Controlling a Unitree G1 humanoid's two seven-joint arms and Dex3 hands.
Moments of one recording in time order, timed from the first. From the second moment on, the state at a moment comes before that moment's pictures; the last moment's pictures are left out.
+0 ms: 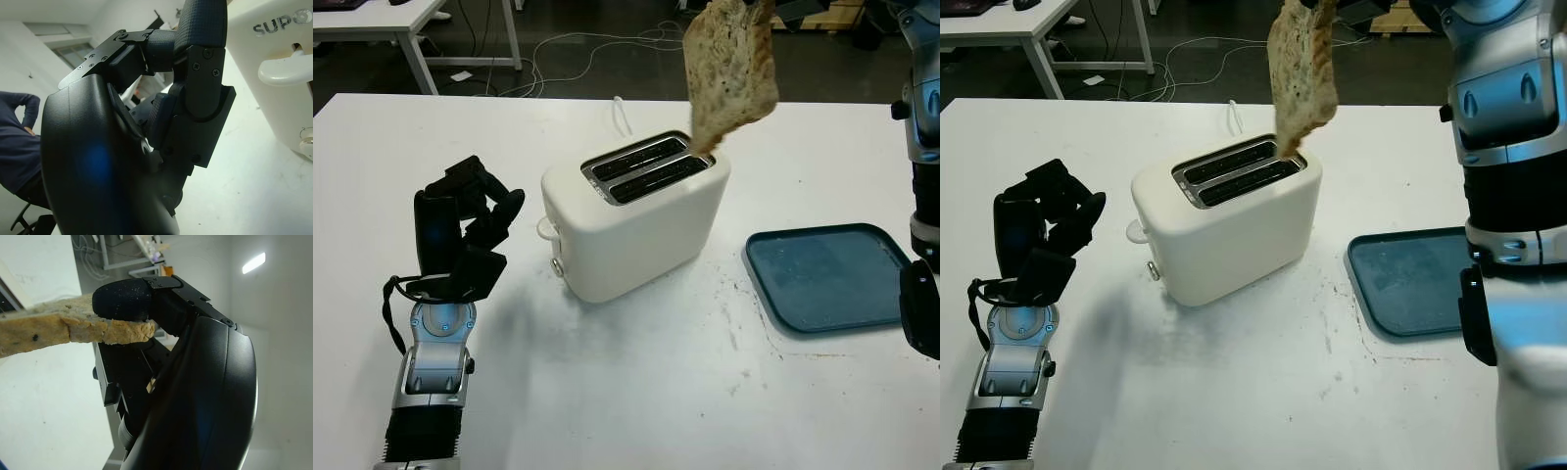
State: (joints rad) left arm -0.18 0.18 0.13 0.03 0.24 -0.31 0.20; right arm -1.16 -0.61 0.15 0.13 -0.29 0.38 0.60
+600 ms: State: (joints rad) left arm -0.17 0.18 0.13 0.03 0.24 -0.31 0.20; right arm -1.12 -0.54 0.18 0.08 -0.29 0.40 0.60
